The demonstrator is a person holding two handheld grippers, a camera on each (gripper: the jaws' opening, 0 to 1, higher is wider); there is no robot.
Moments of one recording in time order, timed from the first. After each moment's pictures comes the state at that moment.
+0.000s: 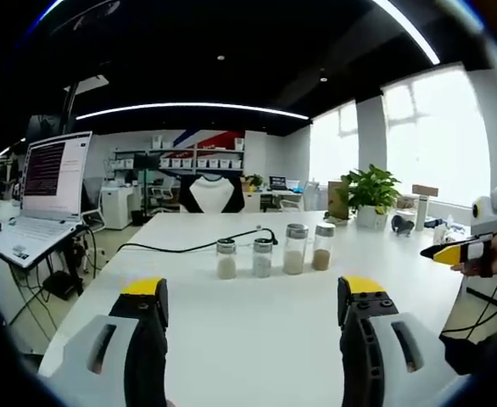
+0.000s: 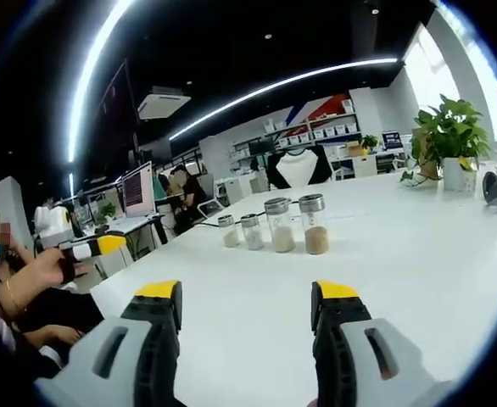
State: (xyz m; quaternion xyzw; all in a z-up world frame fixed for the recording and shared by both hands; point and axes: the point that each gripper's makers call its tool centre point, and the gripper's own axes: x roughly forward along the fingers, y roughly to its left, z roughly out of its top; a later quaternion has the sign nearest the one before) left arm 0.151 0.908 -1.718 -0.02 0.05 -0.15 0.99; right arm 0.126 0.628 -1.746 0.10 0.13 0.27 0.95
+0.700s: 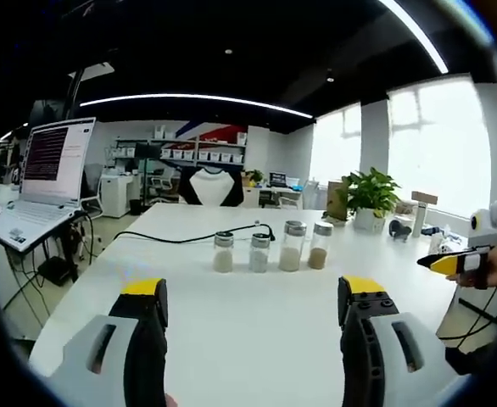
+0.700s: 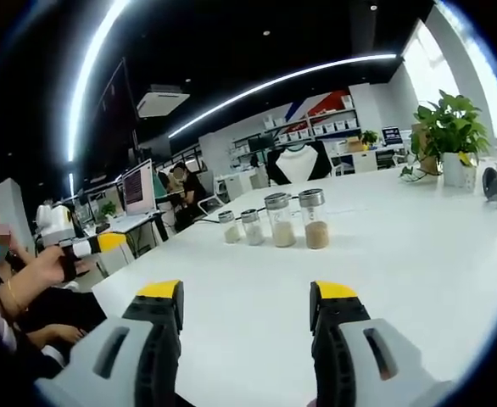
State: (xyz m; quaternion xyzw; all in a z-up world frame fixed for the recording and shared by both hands) left arm 0.149 0.908 -1.724 -0.05 0.07 -0.15 0.98; right arm 0.122 0.628 -1.751 0.10 0.14 0.27 0.95
